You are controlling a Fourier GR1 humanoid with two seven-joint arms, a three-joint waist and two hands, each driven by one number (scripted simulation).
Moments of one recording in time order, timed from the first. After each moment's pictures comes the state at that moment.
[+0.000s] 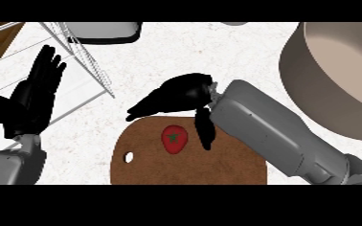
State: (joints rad) left arm -0.19 0.36 0.00 -1.62 0.23 0.24 0.19; right arm -0.99 -0.23 0.74 -1.16 0.30 0.68 -0.30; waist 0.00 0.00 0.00
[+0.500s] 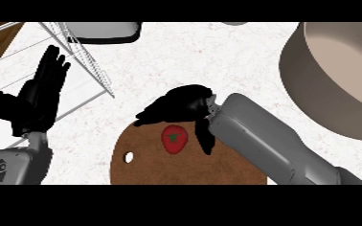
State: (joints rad) left arm -0.20 0.31 0.01 -1.60 0.19 0.23 0.18; right arm -0.88 -0.18 0.73 -1.17 0.50 0.67 -0.28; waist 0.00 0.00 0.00
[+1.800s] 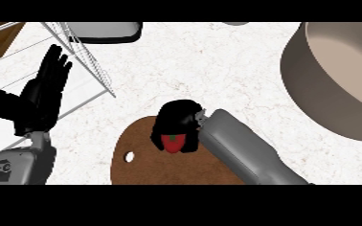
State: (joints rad) left arm -0.21 0.25 0.06 -1.61 0.12 0.18 0.20; right arm -0.78 -0.02 0.68 -0.98 0.92 0.52 -0.52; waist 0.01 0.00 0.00
